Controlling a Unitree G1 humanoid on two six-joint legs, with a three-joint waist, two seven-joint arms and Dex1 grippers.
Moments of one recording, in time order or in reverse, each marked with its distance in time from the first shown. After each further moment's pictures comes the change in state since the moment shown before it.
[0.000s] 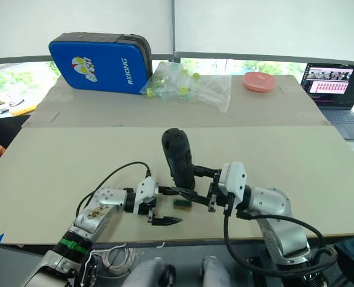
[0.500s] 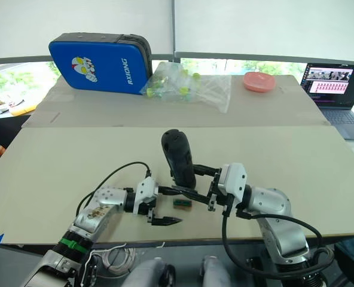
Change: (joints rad) left arm -0.003 0.000 0.000 0.012 0.000 -0.018 -0.007; right arm 0.001 0.004 -0.005 0.011 -0.029 -0.044 -0.016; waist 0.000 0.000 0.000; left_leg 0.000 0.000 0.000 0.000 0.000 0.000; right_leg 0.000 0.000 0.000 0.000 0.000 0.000
